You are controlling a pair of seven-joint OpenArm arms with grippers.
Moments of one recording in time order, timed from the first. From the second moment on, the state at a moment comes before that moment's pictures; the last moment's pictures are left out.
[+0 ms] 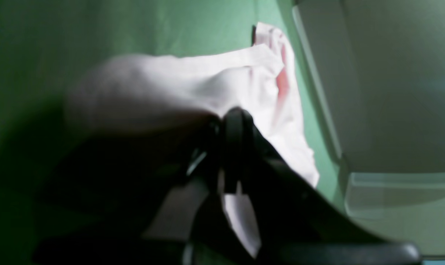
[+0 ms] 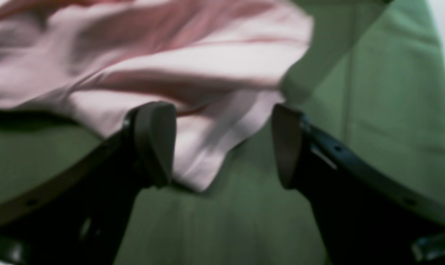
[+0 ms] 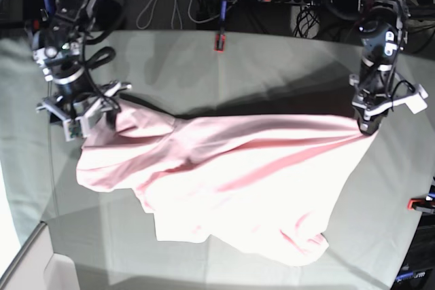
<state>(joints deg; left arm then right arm) 22.4 -16.7 -5.4 102.5 -74.6 17.2 -0.6 -12.6 -9.3 29.7 100.2 -17.8 36.2 -21.5</state>
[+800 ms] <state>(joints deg) 21.4 -16.8 -5.9 101.9 -74.4 17.3 -0.7 -7.9 -7.7 29.4 79.4 -17.6 35.8 -20.4</state>
